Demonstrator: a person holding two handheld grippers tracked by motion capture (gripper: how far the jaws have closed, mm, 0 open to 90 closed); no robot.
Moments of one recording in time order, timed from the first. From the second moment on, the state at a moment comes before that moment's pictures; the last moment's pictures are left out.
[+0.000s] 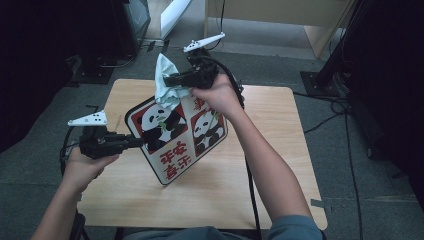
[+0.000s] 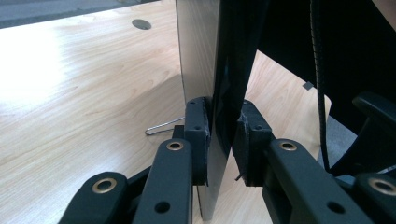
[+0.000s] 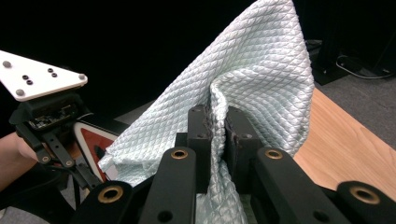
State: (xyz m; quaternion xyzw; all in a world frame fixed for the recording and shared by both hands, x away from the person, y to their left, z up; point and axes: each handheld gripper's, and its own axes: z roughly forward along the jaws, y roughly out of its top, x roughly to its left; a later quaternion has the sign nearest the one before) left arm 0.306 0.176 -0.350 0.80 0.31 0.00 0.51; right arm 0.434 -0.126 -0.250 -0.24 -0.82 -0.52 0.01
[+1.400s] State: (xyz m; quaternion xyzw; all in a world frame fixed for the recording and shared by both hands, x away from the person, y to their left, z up) left arm 0.308 0.180 -0.352 0.80 0.32 0.00 0.51; right arm 0.460 -0.187 -0.253 -0.30 -0.79 -0.53 -0.03
